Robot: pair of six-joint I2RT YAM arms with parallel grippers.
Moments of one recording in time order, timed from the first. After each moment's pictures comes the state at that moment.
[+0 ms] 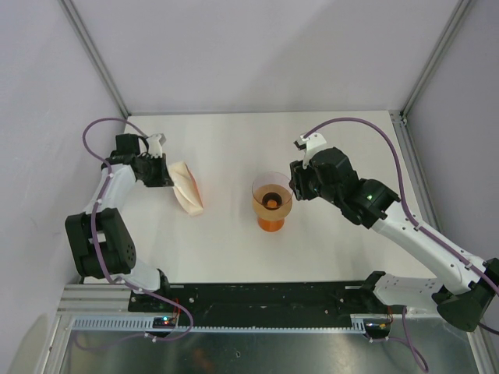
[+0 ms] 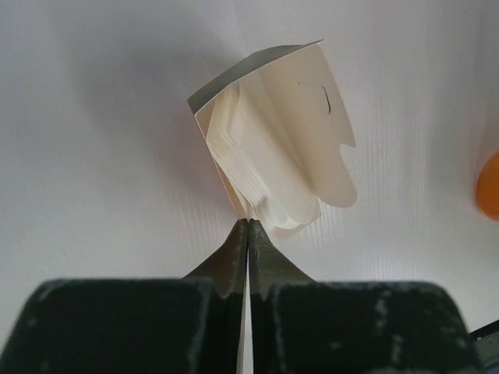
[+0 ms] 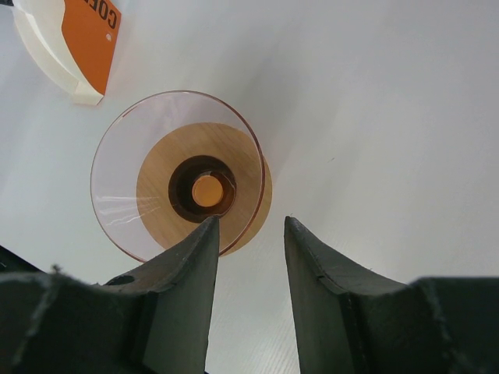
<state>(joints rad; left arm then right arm) 0.18 1.52 1.13 -0.64 0.42 0.14 0.79 1.14 1.21 -0.61 0.20 0.21</state>
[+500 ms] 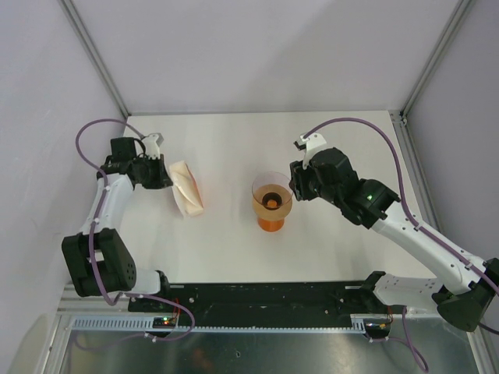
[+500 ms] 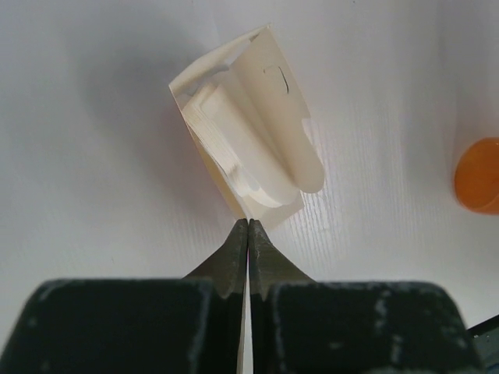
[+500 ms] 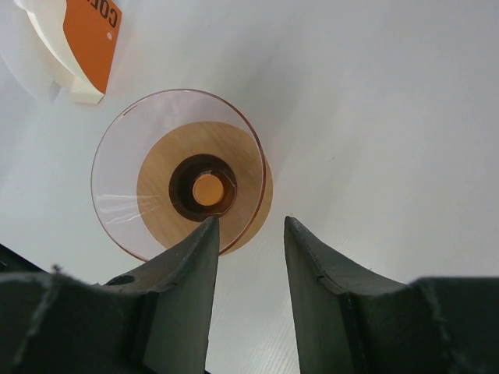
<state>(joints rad) 0.18 1.39 1.08 -0.64 0.44 0.13 0.80 1.14 1.21 -0.62 0.20 0.21</state>
